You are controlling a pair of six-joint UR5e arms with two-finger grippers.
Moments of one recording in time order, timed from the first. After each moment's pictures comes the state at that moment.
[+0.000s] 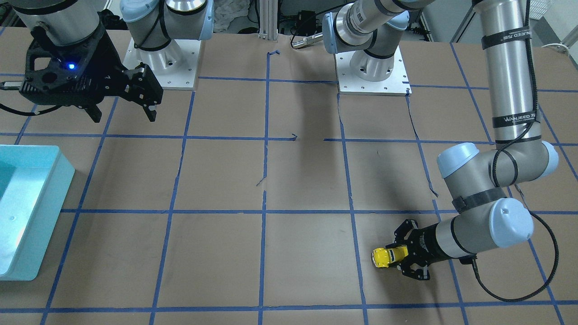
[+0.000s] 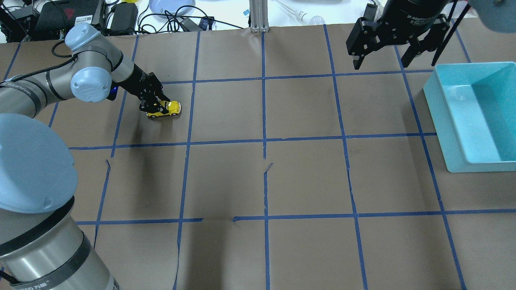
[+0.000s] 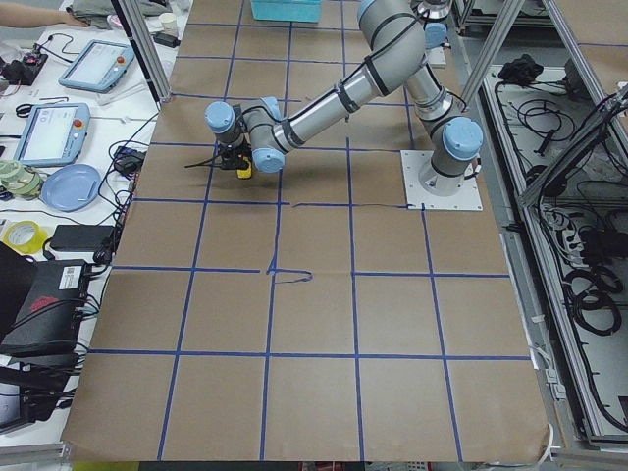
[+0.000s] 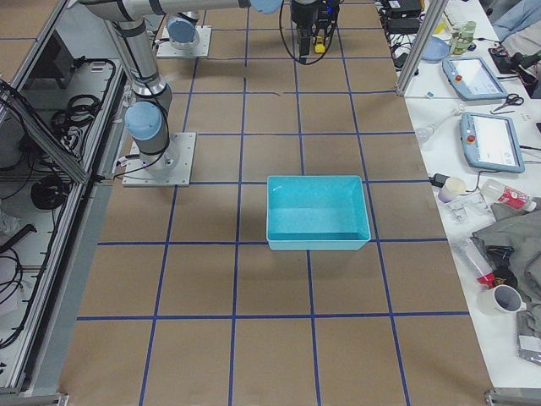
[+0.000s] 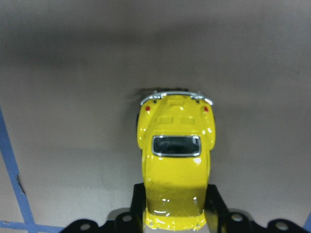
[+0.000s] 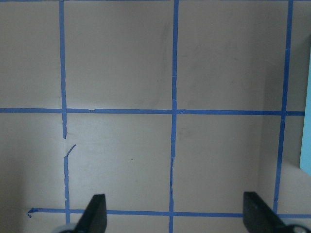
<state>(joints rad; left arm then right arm) -1.33 -2.22 -1.52 -1.10 1.26 -1.35 1.57 -1.51 1.42 -1.52 -1.54 -0.02</state>
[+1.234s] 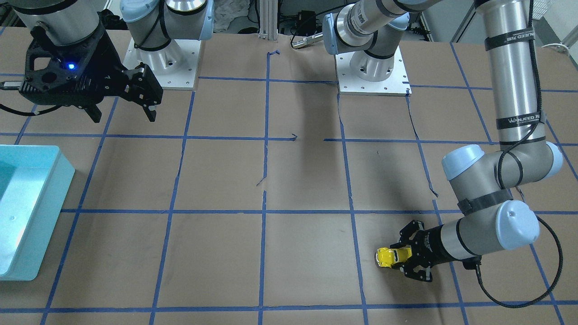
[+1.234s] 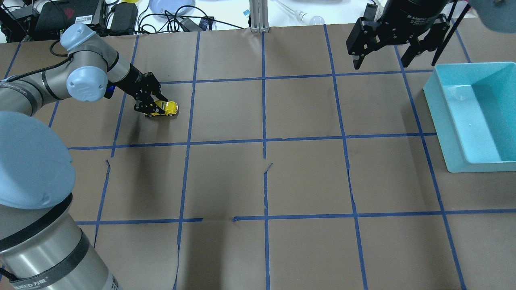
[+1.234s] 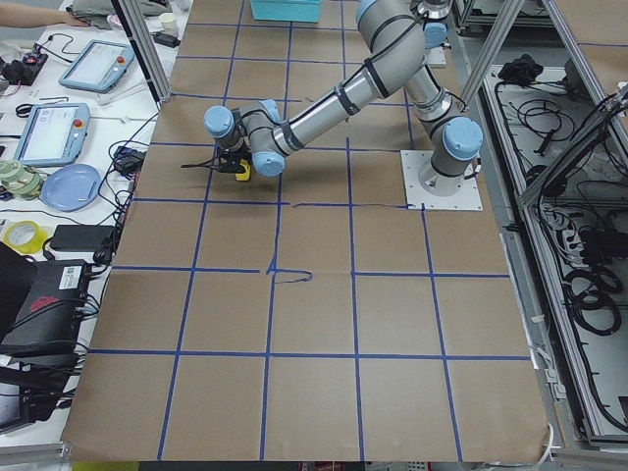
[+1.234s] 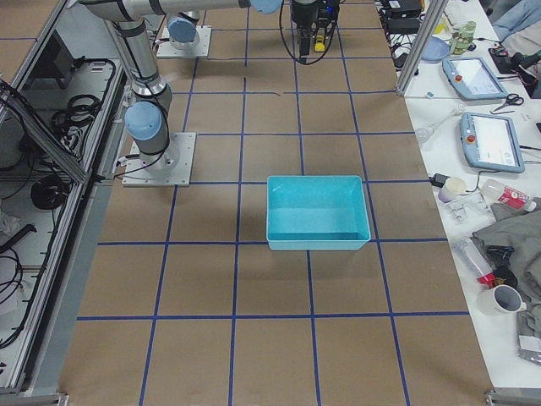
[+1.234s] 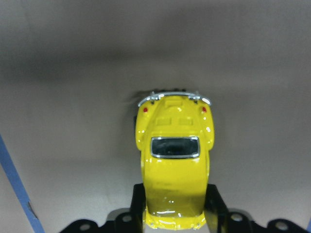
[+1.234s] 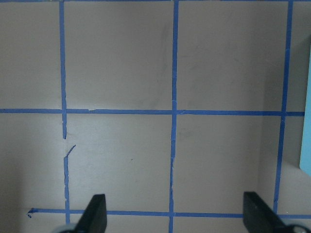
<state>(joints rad) -1.32 -2.21 -1.51 -1.11 1.25 -1.24 1.57 -1.51 1.42 -1.52 -1.54 -0.02</state>
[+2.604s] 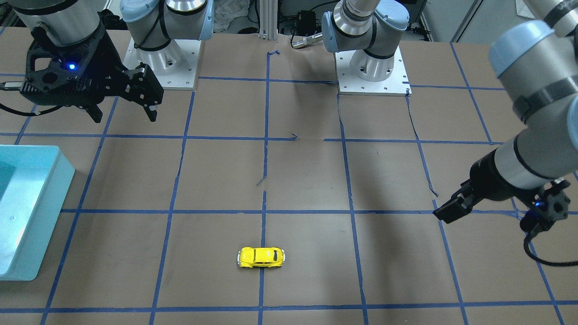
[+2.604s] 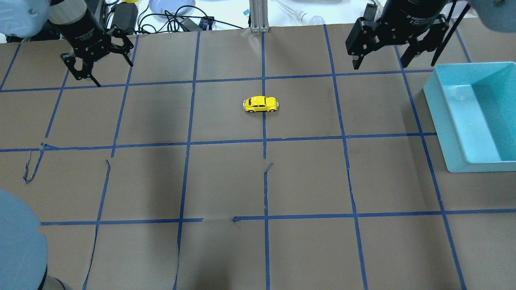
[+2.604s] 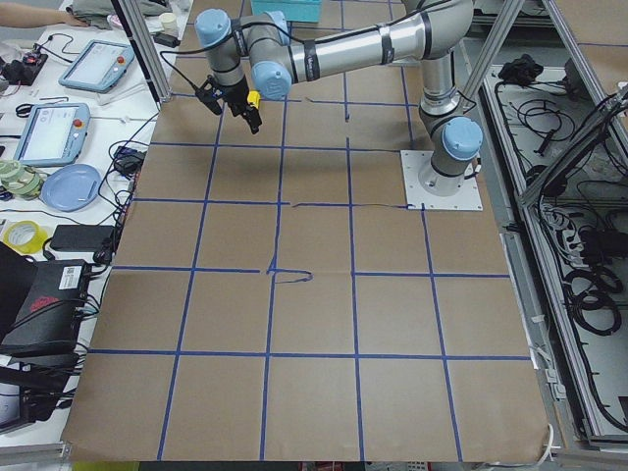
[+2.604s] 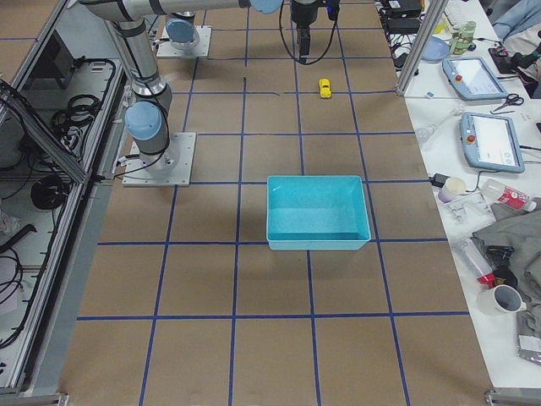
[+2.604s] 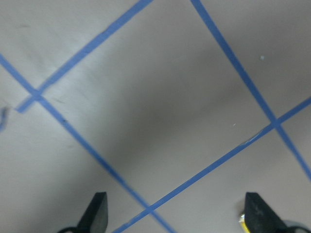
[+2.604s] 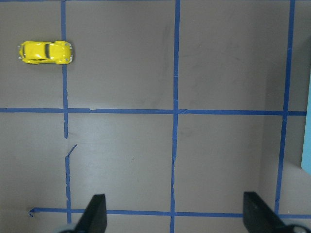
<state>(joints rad) -1.37 -1.91 -1.29 -1.61 1.57 -0.45 1.57 -1.51 1.42 -1.52 -1.53 -0.02</state>
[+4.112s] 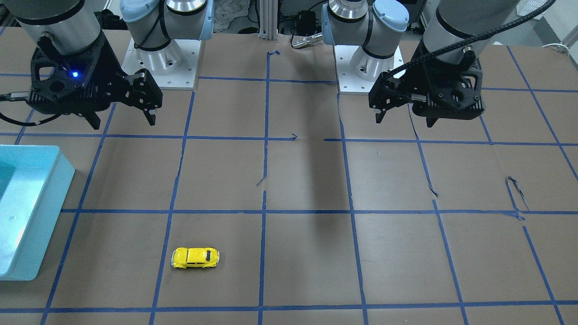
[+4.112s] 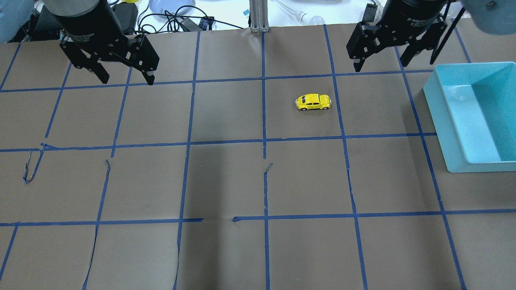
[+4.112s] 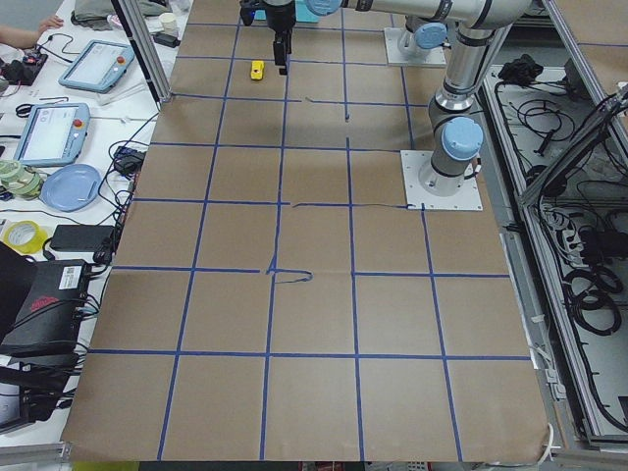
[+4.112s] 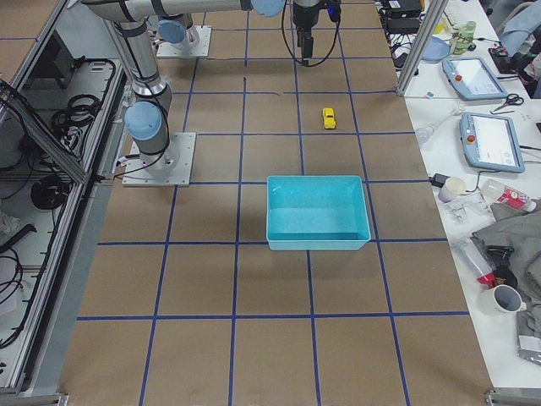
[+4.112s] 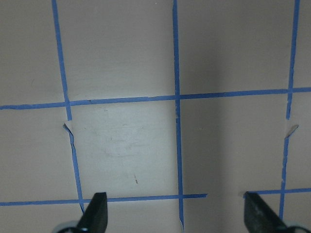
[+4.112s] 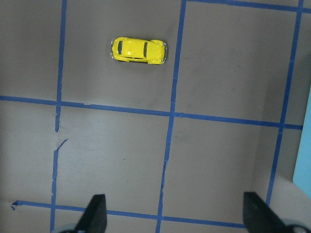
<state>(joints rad) -1.57 -1.65 -1.40 -1.70 1.59 0.08 1.57 -1.49 1.44 -1.55 -1.55 -0.12</state>
